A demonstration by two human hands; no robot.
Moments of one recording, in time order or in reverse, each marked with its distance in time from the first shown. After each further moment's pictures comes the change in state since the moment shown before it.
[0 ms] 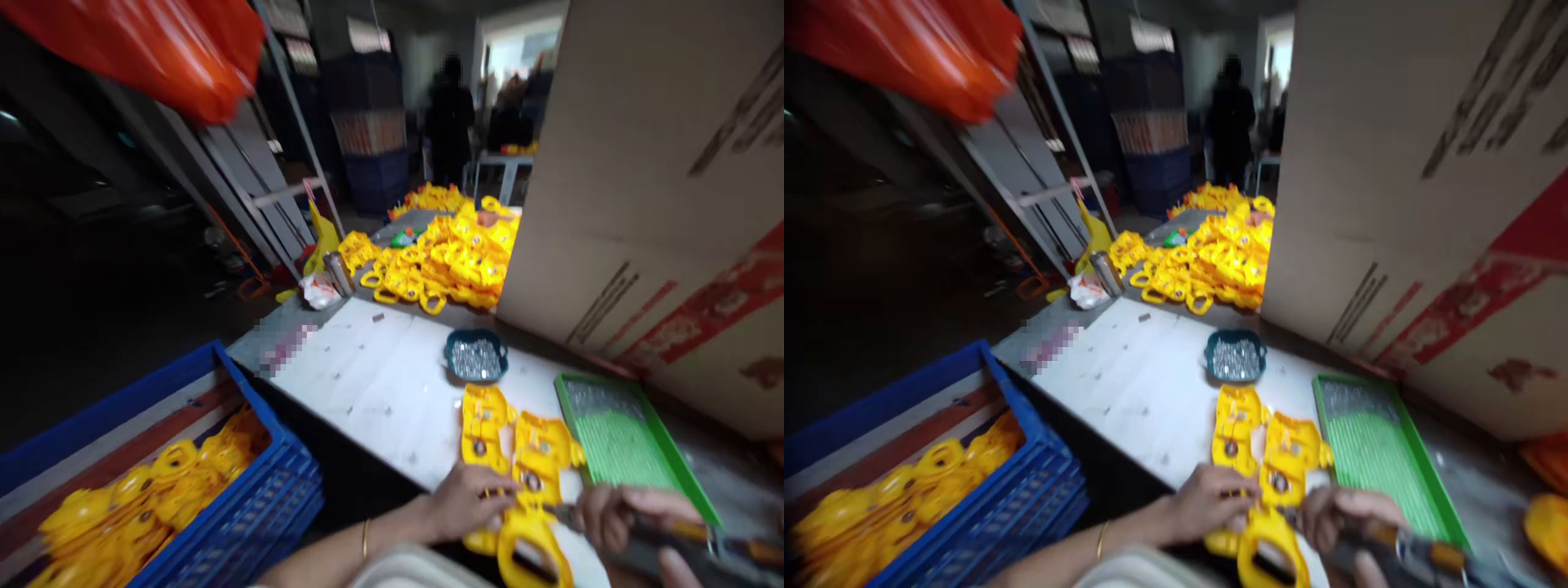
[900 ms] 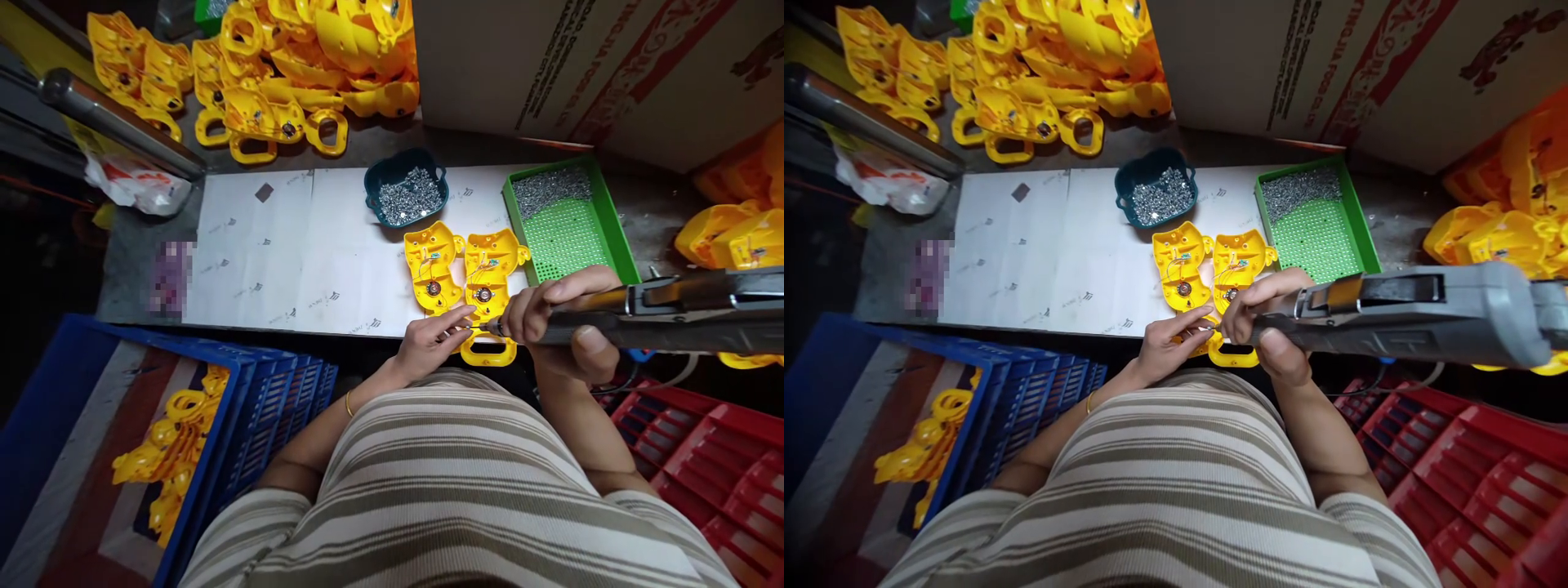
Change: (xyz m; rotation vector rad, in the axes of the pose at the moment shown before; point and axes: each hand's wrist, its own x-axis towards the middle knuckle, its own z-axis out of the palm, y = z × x) left_hand -0.011 0.017 -0.008 -0.035 0.046 0.261; right_hand -0.001 -0.001 0.022 0.122 -0.006 -0.016
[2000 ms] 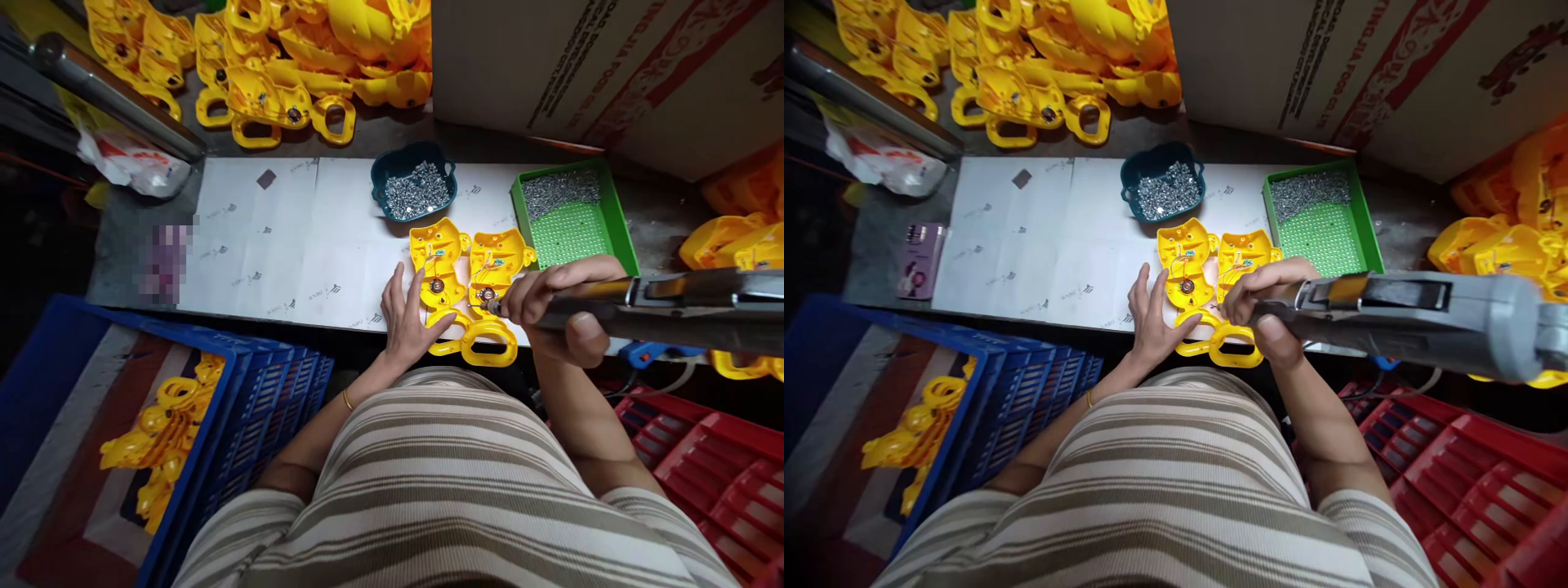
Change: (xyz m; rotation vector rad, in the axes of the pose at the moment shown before) left_hand -0.009 -0.028 -0.006 0.618 0.212 -0.238; right_hand 0.015 0.017 -0.001 -0.060 -0.052 -0.140
